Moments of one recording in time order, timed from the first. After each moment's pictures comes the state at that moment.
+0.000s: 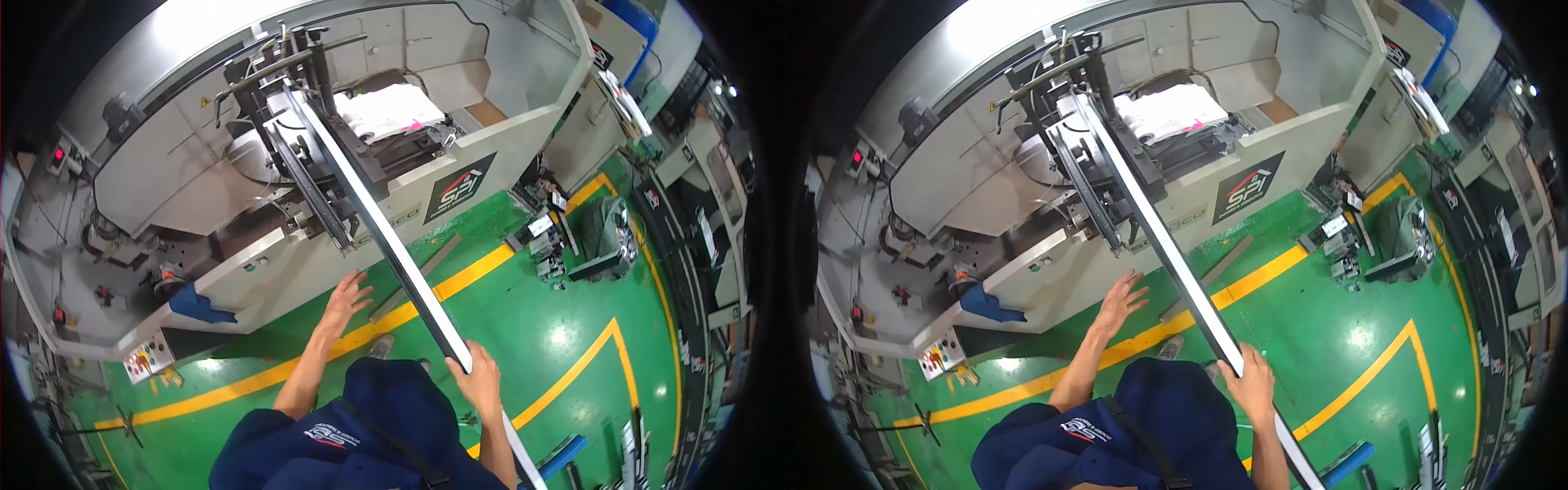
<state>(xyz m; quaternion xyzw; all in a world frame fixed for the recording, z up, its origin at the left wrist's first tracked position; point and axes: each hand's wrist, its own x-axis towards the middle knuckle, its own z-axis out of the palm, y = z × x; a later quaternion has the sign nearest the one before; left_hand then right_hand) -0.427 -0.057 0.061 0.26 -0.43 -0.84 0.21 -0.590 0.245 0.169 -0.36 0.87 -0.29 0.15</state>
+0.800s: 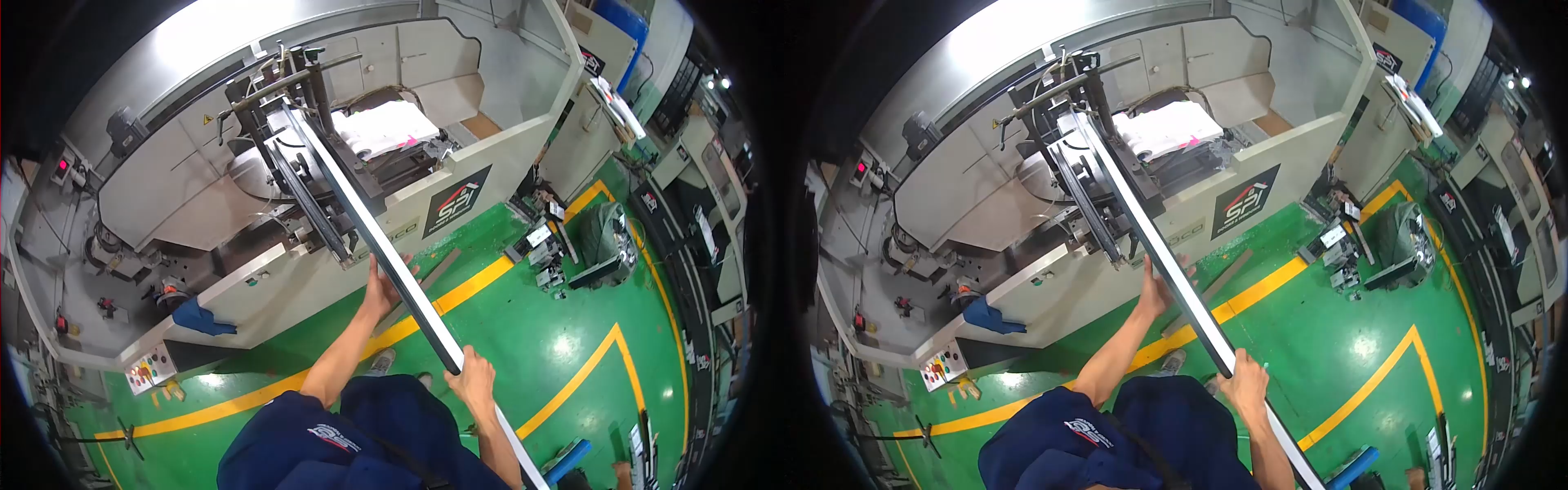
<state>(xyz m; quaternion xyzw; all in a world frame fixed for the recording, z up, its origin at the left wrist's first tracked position) -0.546 -0.068 0.033 0.15 -0.18 -0.95 0.19 -0.593 0.229 0.162 -0.35 0.90 -0.19 0.17</state>
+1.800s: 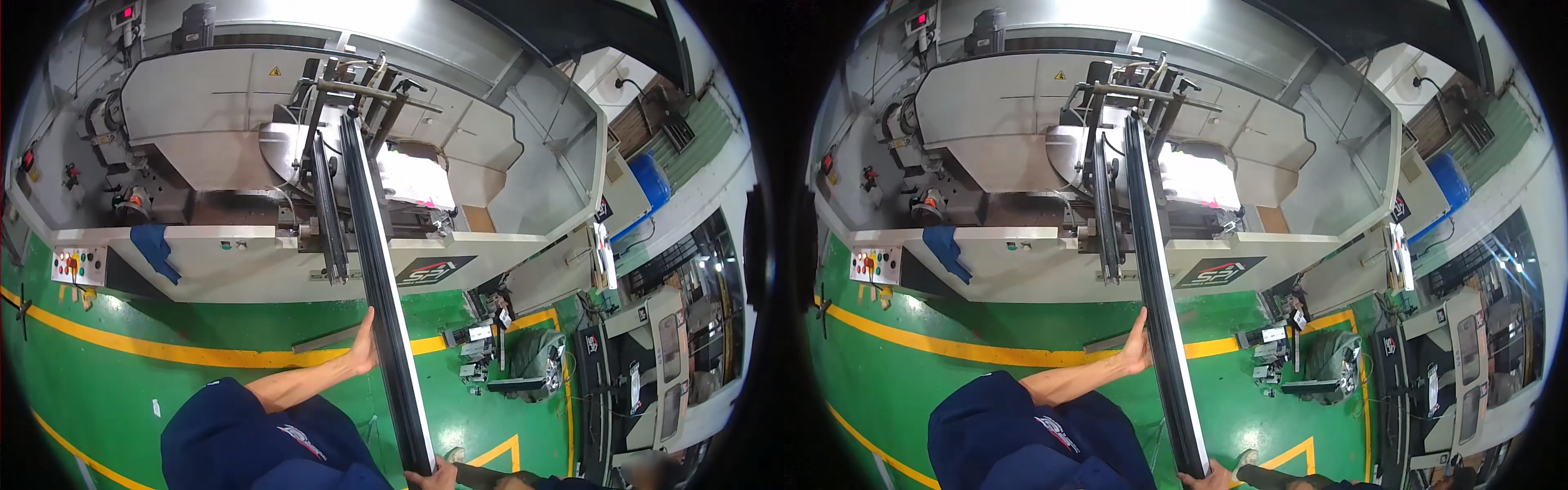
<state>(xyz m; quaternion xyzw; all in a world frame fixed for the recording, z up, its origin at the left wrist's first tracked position) -0.548 0.014 0.110 0.14 -0.09 -0.96 0.23 -0.619 0.388 0.186 -0.35 0.89 -0.18 0.24</state>
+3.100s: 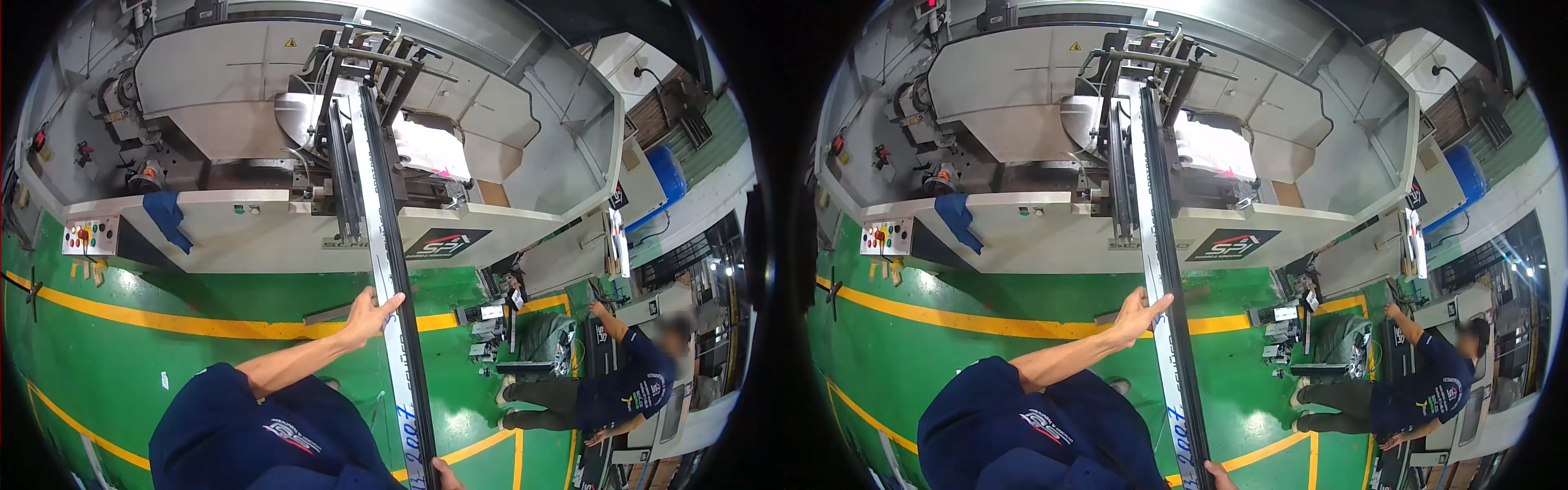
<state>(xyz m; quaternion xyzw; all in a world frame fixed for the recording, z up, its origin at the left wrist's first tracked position) -0.513 0.037 0.165 0.41 -0.42 -0.75 0.30 -0.635 0.464 0.185 -0.04 0.74 -0.34 0.58</state>
